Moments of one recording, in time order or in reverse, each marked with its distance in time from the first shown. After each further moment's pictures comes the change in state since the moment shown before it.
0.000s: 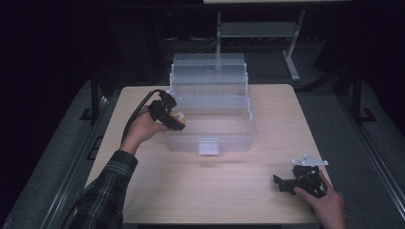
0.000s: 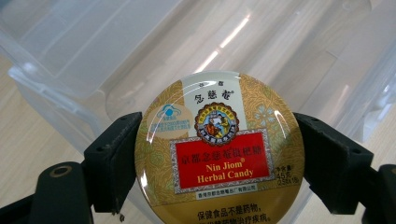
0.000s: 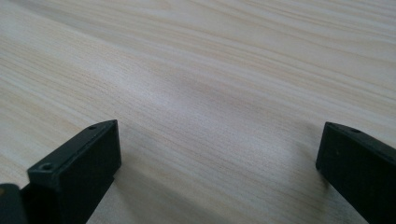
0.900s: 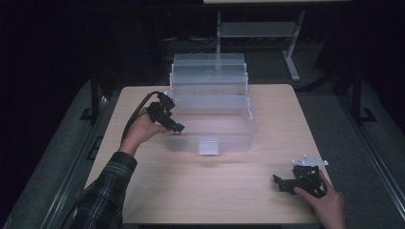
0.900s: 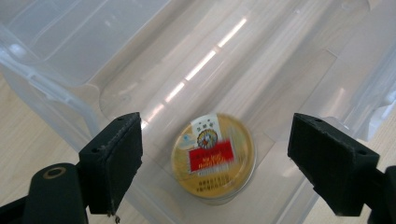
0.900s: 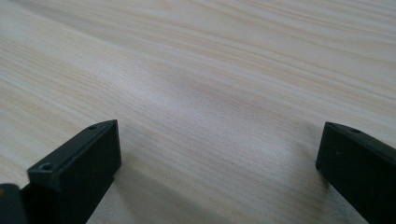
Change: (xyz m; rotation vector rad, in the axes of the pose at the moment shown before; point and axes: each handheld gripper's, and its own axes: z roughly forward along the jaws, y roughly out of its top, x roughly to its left) left arm 0.004 -0.008 0.004 -0.022 -0.025 -0.028; right arm 0.000 0.000 0.000 0.000 0.000 0.000
